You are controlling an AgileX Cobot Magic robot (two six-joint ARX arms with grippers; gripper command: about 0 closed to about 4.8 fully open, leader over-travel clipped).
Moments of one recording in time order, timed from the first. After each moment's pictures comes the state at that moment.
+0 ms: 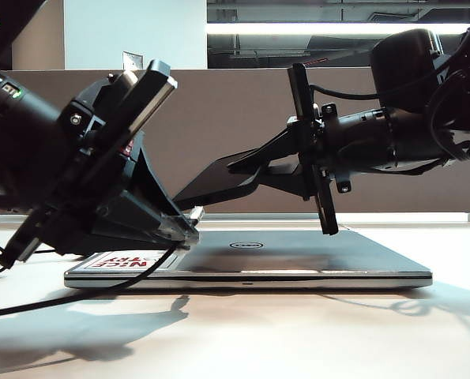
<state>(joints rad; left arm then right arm) -0.82 1.25 0.33 0.41 0.12 -0.67 0.40 1.79 0.75 0.80 -0.85 1.05</state>
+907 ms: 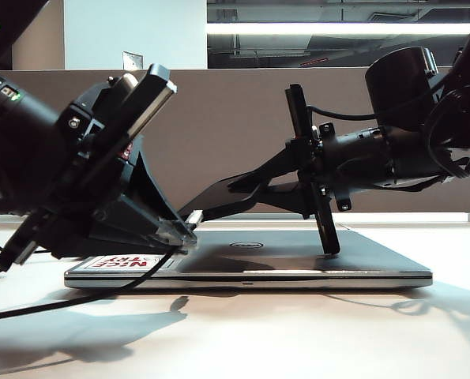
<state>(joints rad) -0.82 1.25 0.33 0.39 0.12 -0.67 0.40 1.84 0.76 0.81 -0.84 1.10</state>
